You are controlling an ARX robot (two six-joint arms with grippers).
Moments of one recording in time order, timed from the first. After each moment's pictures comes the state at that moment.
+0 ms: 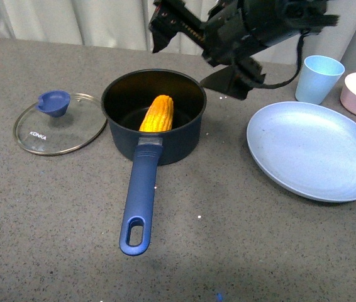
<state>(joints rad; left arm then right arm) 0.00 0.00 0.02 0.00 0.00 0.00 0.40 2.16 1.41 0.06 -0.30 0.66</state>
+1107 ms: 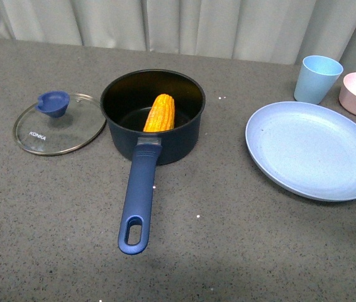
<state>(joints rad) 0.00 0.00 0.02 0.00 0.00 0.00 0.18 1.12 0.13 0.88 0.22 0.08</state>
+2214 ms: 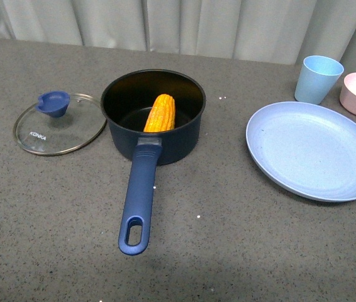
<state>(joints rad) 0.00 0.00 0.02 0.00 0.00 0.00 0.00 0.39 0.01 0.39 0.00 0.00</state>
